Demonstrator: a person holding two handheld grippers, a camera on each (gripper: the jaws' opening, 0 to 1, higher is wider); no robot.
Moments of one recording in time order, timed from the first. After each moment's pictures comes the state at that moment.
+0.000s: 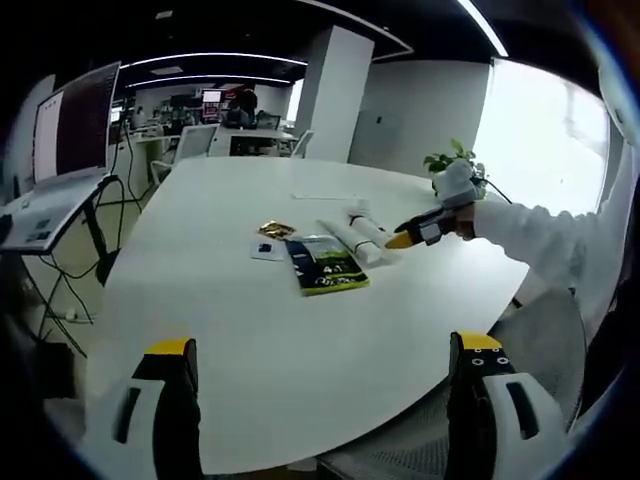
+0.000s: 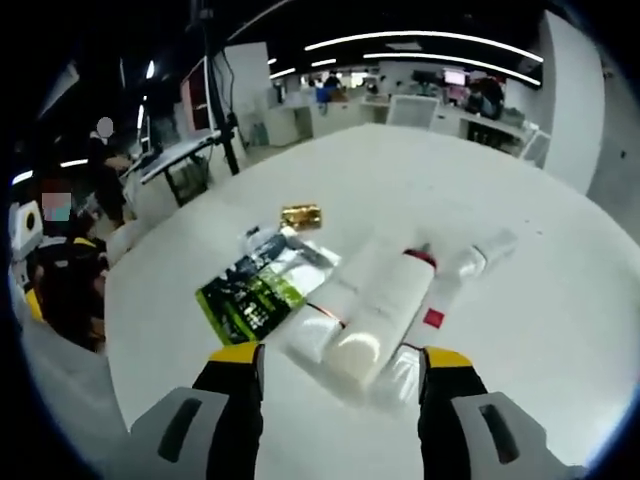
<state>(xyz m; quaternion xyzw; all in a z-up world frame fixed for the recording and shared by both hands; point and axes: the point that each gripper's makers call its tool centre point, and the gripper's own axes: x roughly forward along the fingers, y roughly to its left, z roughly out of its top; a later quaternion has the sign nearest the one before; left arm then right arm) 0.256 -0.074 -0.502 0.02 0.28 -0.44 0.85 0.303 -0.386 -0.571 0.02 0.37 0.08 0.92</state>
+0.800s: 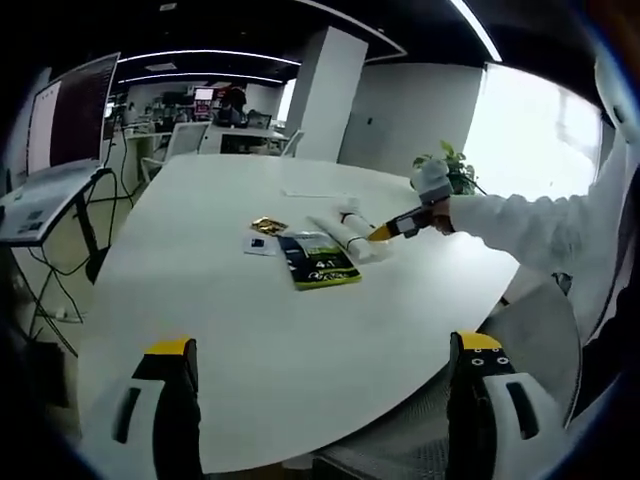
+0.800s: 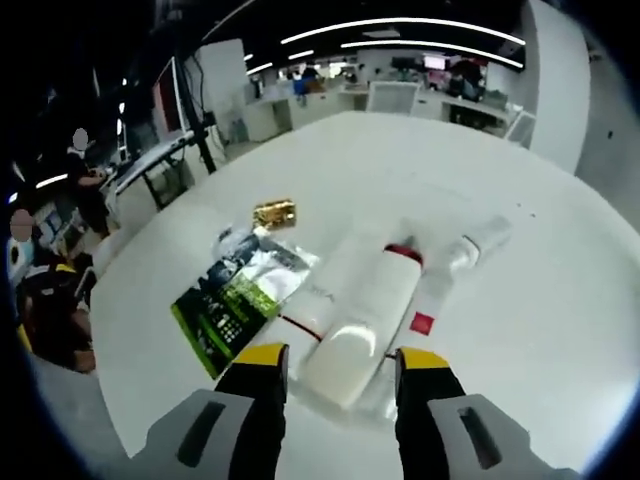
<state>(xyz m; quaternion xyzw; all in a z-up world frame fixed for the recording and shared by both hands) 0.253 -0.066 -0.507 0.01 0.28 -0.47 0.84 0.321 -0.394 -0.584 0.03 0.40 0.04 0.92</state>
